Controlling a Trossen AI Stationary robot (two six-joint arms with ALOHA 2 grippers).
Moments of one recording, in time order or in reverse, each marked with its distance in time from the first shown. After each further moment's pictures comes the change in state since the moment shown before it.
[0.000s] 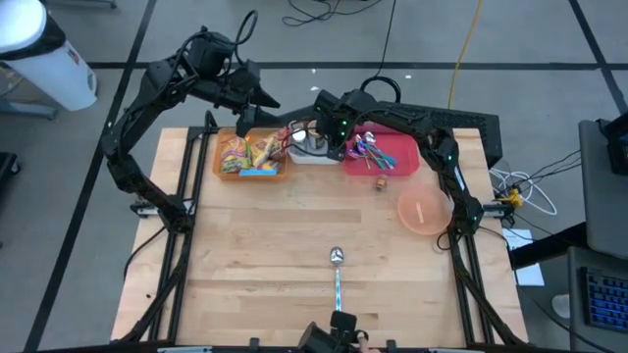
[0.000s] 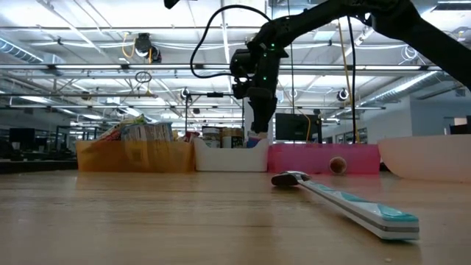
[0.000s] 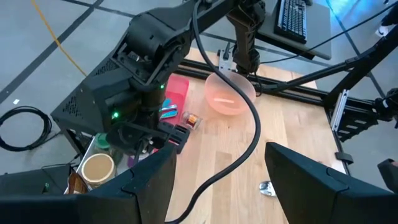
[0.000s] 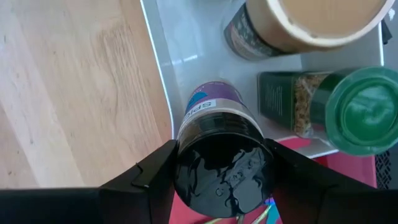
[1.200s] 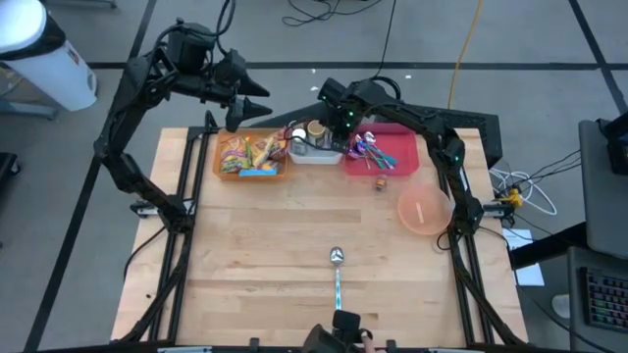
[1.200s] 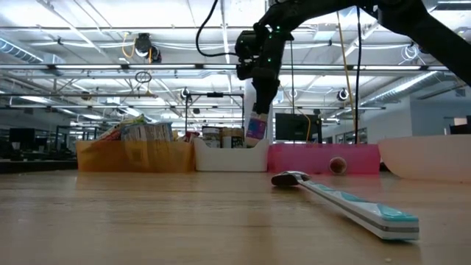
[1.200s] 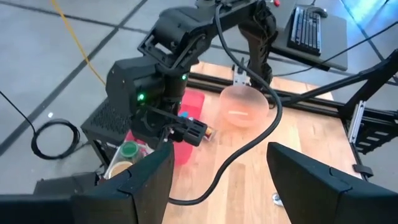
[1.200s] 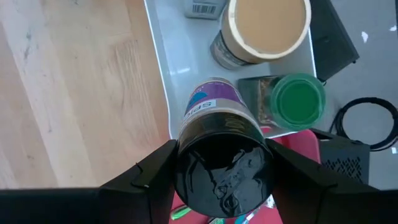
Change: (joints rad) left arm 0.000 -0.001 0.146 -0.069 -0.077 0.000; right arm -0.005 -0.059 0.087 -0.066 0.004 -0.045
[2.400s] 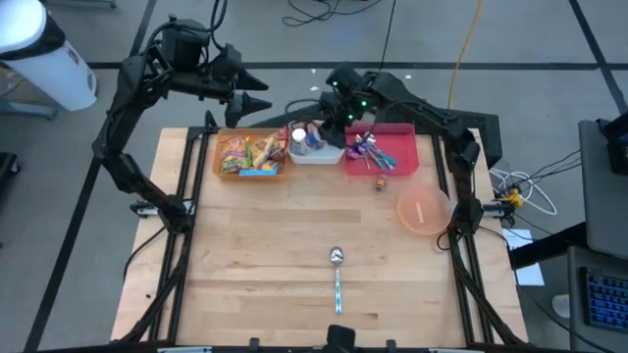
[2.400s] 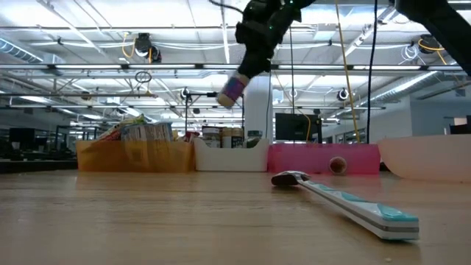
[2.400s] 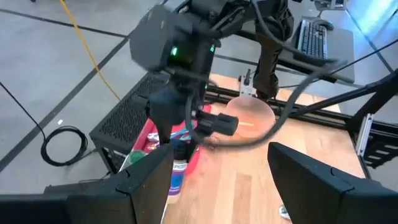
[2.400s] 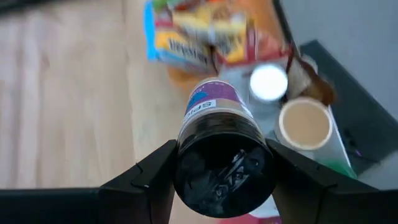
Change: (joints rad) left arm 0.009 -0.002 0.021 0.029 -0.019 -0.023; right arm 0.011 -0.147 0.000 0.160 -0.303 0.115
